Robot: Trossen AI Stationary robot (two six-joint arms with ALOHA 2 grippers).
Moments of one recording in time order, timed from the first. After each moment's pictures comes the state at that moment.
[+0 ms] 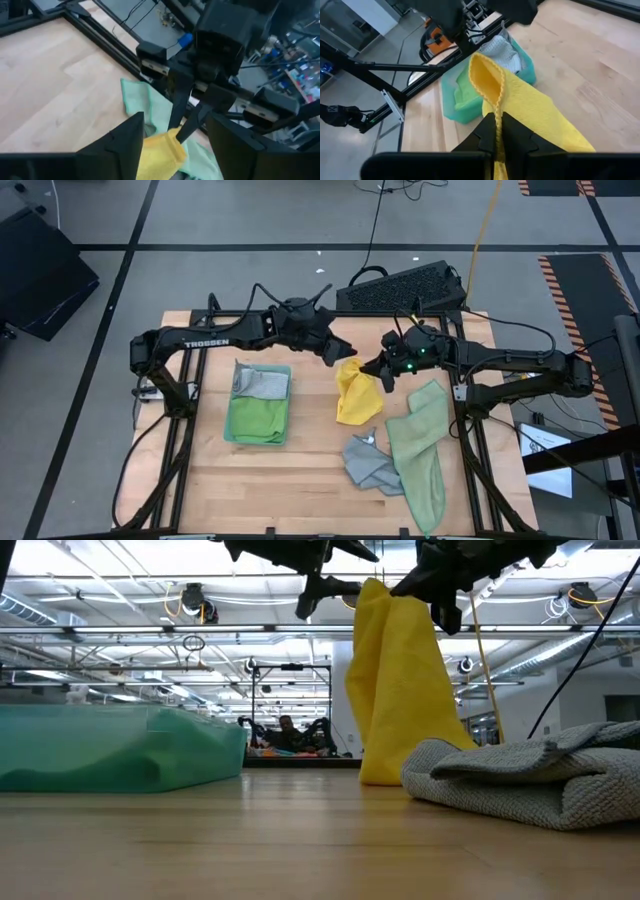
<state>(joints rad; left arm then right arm) 0.25 1.68 1.45 -0.13 0.29 -0.64 -0.22 1.08 0.80 -0.15 -0.21 0.54</state>
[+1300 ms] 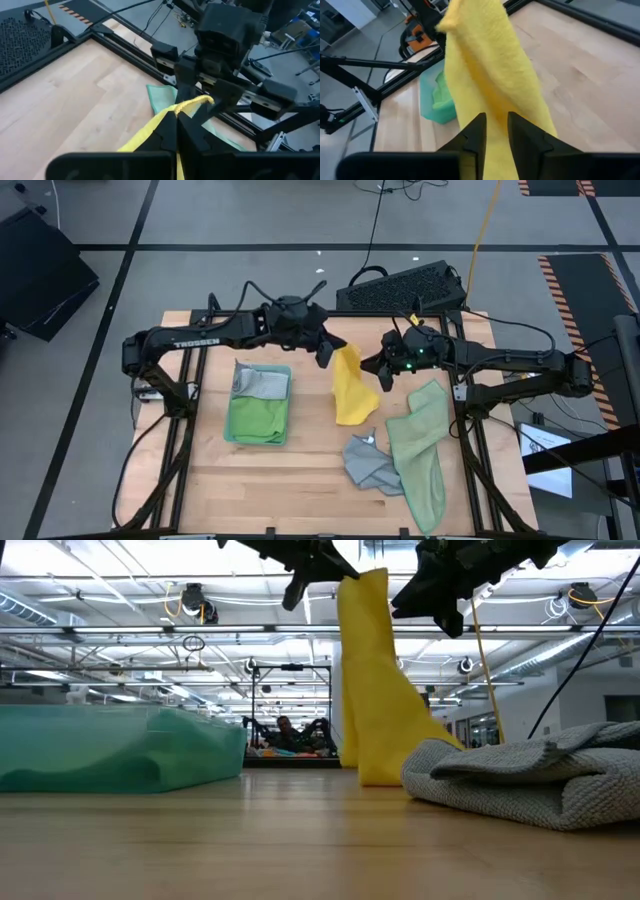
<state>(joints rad) 0.25 1.62 1.45 -0.23 0.17 -0.46 -0.22 1.08 0.80 -0.18 -0.13 0.47</state>
